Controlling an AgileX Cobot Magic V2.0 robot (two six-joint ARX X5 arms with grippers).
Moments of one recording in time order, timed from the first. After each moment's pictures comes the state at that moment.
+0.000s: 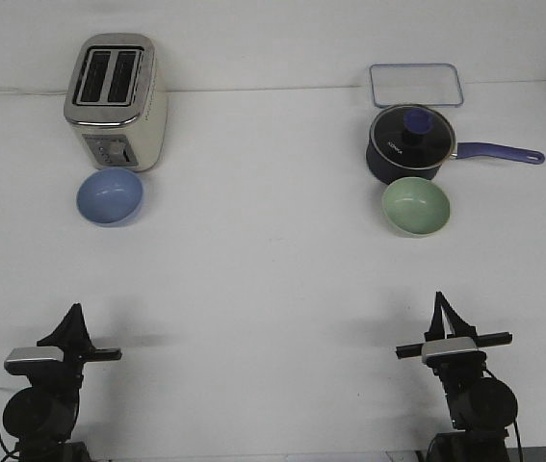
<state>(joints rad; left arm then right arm) 0.06 0.01 0.03 0.07 0.03 -0.01 0.02 0.00 0.01 0.00 -0.02 -0.25</state>
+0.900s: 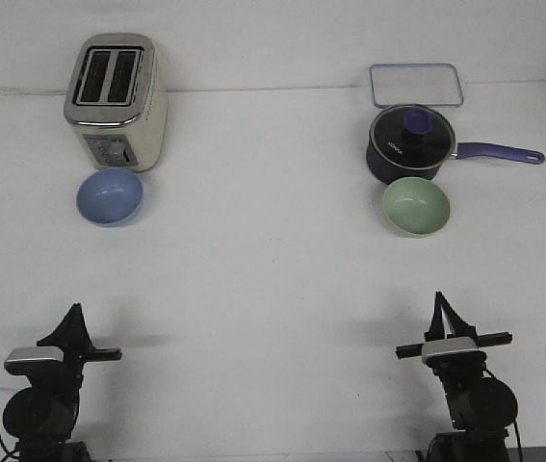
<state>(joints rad) 0.06 0.01 0.03 0.07 0.03 -0.01 0.02 0.00 0.01 0.00 -0.03 -0.25</state>
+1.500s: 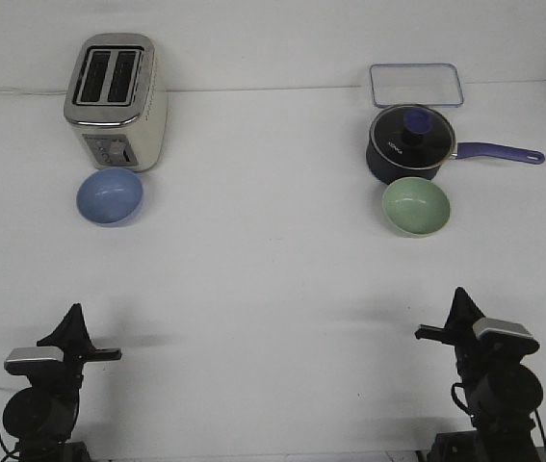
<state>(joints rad) 0.06 0.01 0.03 0.07 0.03 -0.01 0.02 0.23 0.37 -0.31 0.08 0.34</state>
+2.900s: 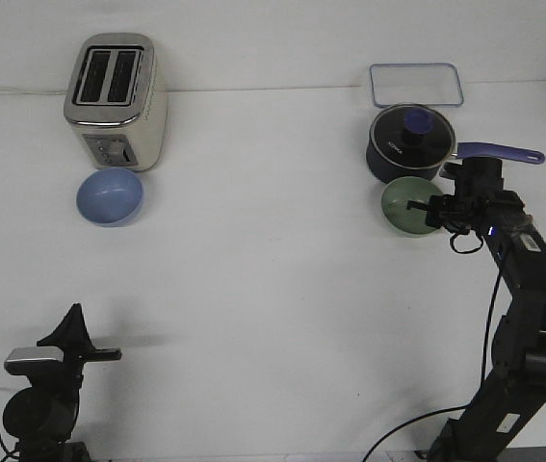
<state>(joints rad) 0.06 0.01 0.03 0.07 0.03 -0.01 -0.18 1.85 1.39 -0.59 -0.14 0.16</state>
